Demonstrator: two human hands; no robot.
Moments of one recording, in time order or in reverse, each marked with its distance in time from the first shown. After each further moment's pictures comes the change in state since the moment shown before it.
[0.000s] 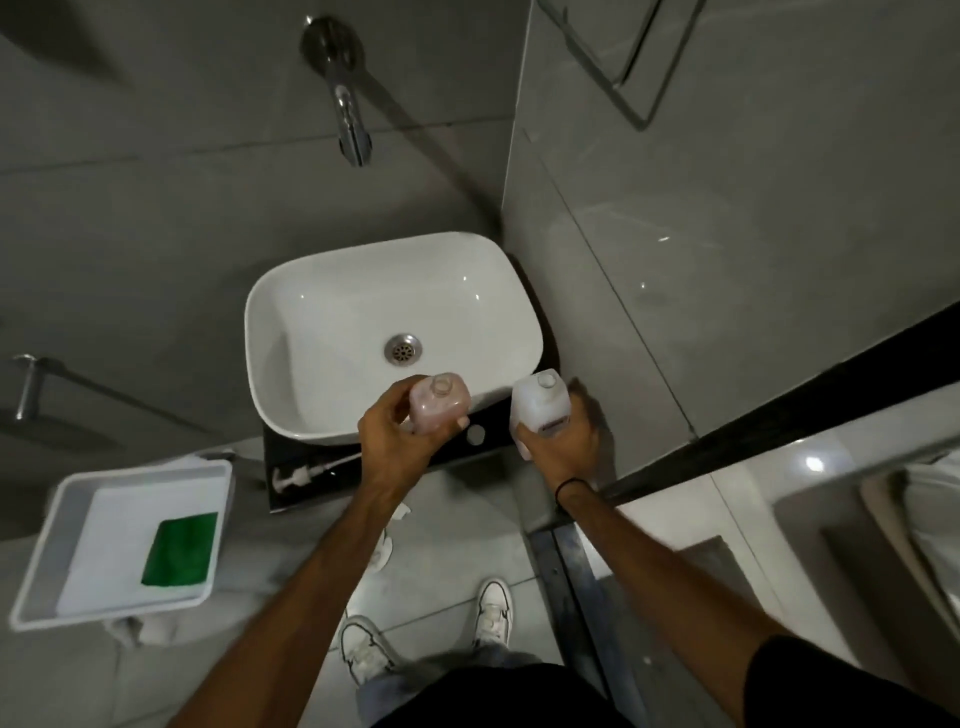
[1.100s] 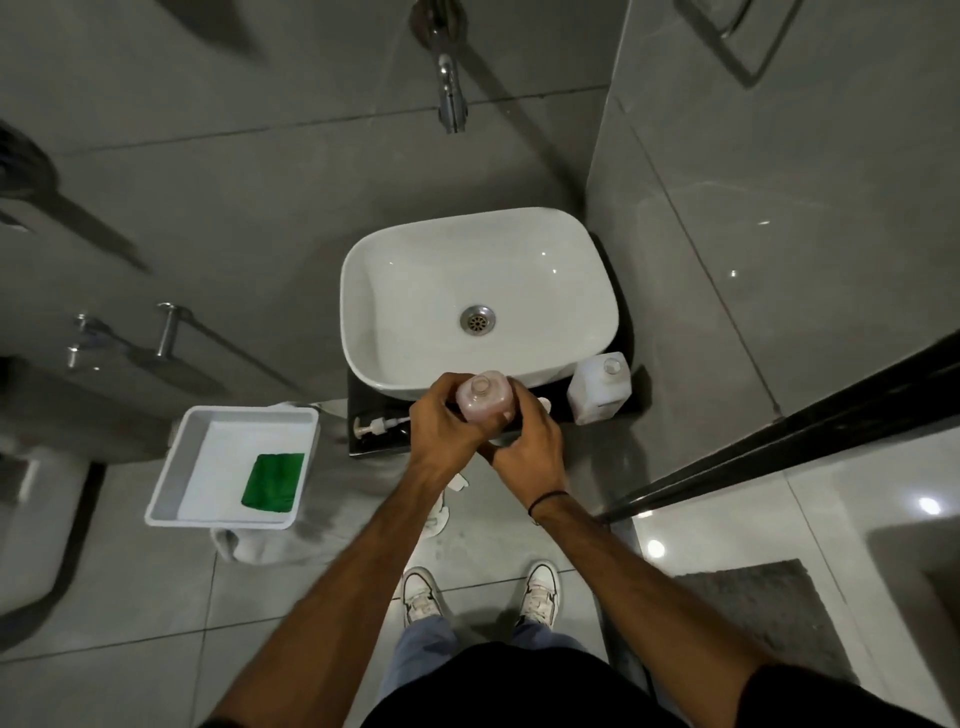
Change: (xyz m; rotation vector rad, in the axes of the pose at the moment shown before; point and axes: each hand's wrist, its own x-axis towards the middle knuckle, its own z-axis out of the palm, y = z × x) left_hand -0.042 -0.006 -0.031 0.181 0.072 -0.079; right_hand -0.092 -0.027 0.057 0.034 -0.406 -0.391
